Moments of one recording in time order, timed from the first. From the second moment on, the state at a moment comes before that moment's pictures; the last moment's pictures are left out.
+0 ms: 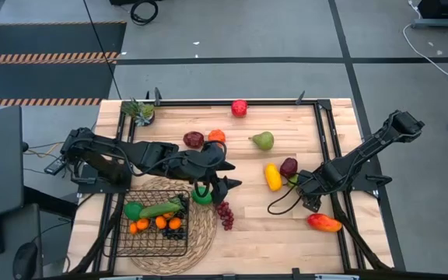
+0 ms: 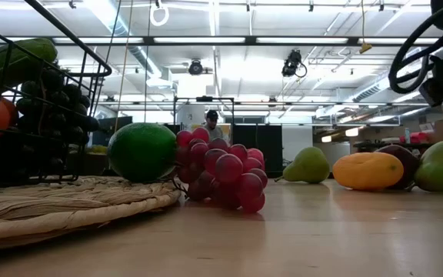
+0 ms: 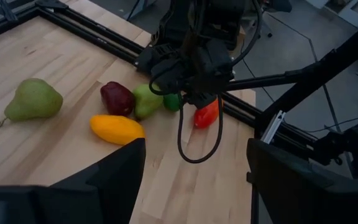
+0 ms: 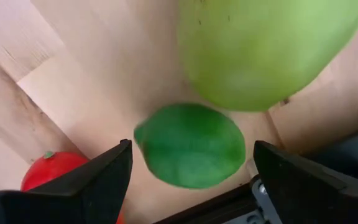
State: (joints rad) left arm -0.26 1.60 1.63 -0.51 -0.30 -0.62; right arm 0.51 1.14 0.60 -1.05 -0.08 1.07
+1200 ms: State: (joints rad) left arm -0.26 1.60 1.63 -0.51 -0.30 -0.63; right arm 0.51 1.14 0.45 -0.74 -0.17 1.48
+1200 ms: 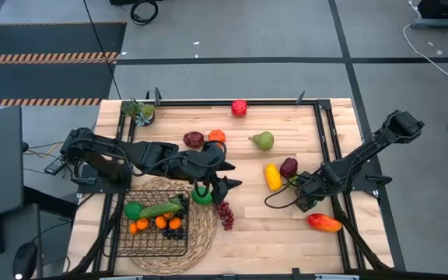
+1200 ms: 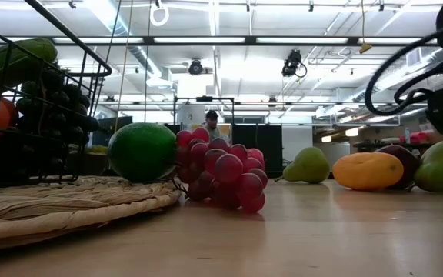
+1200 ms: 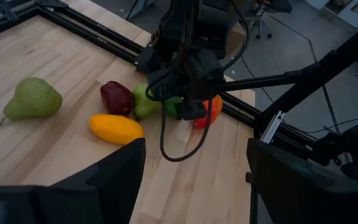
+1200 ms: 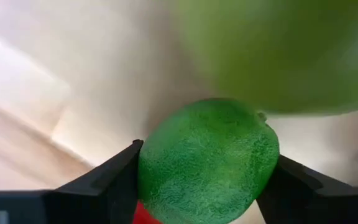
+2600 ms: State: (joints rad) left arm -0.27 1.60 1.63 -0.45 -0.39 -0.21; right arm 0.29 1.14 0.65 0.63 0.28 1.41
